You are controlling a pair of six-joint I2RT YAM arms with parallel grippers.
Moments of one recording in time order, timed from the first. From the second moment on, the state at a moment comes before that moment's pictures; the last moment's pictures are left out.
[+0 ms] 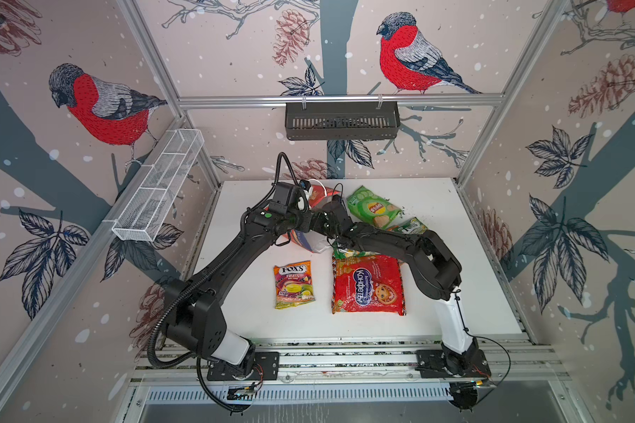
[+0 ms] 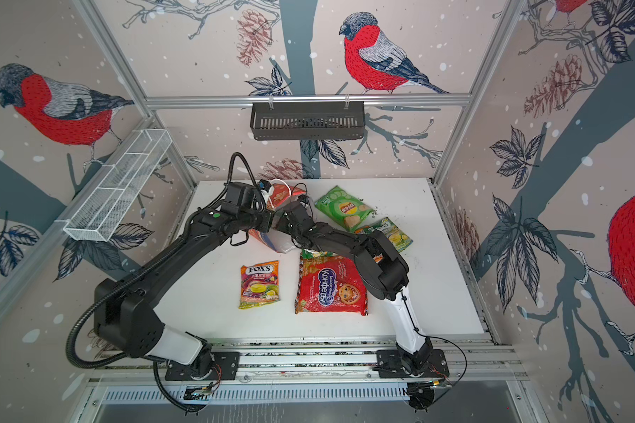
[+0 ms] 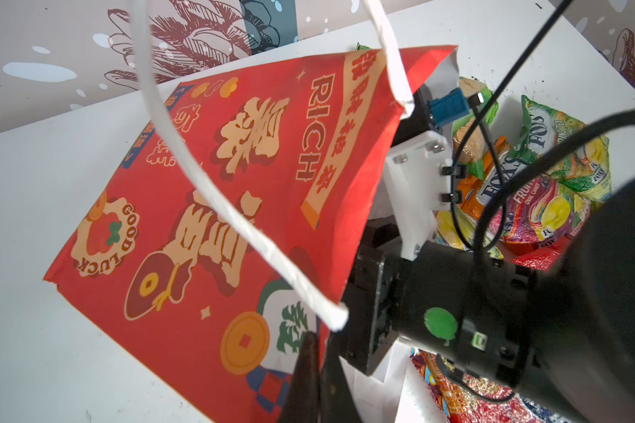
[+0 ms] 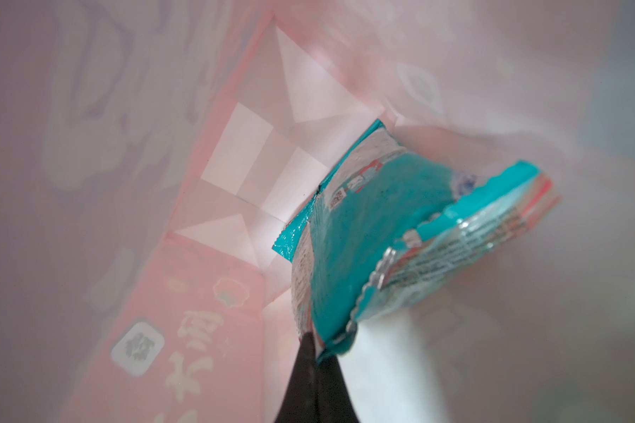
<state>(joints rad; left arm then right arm) -0.42 1.51 1.33 -0.57 0.06 -0.03 0.79 2.14 1.53 0.07 0.02 0.95</state>
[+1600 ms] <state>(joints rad) -0.38 1.58 1.50 -0.73 0.10 -0.05 0.76 1.42 1.20 -0.03 -0.06 0.31</state>
